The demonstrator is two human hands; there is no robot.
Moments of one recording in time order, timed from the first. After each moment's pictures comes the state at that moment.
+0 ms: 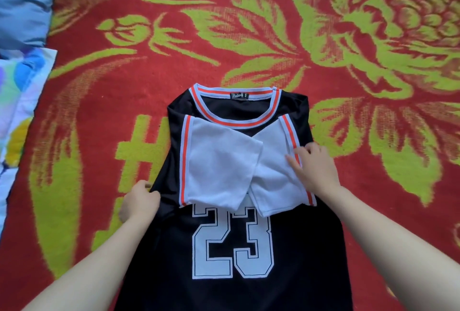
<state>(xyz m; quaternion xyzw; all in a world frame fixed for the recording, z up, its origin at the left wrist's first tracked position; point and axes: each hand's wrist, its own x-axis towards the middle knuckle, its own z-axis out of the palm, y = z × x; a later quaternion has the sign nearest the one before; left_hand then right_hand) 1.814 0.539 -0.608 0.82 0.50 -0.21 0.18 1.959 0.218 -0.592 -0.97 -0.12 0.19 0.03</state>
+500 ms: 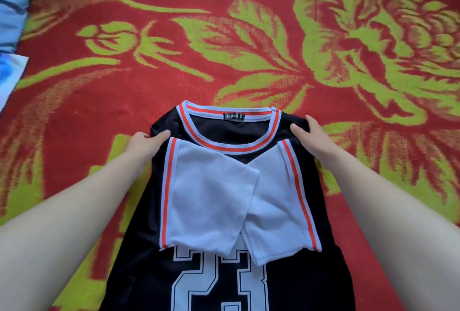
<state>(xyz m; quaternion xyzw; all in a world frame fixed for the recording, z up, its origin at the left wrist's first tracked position) 1.977 0.563 -0.618 0.76 0.48 -0.12 0.42 2.087 0.235 -0.619 -0.85 0.10 0.30 0.42</state>
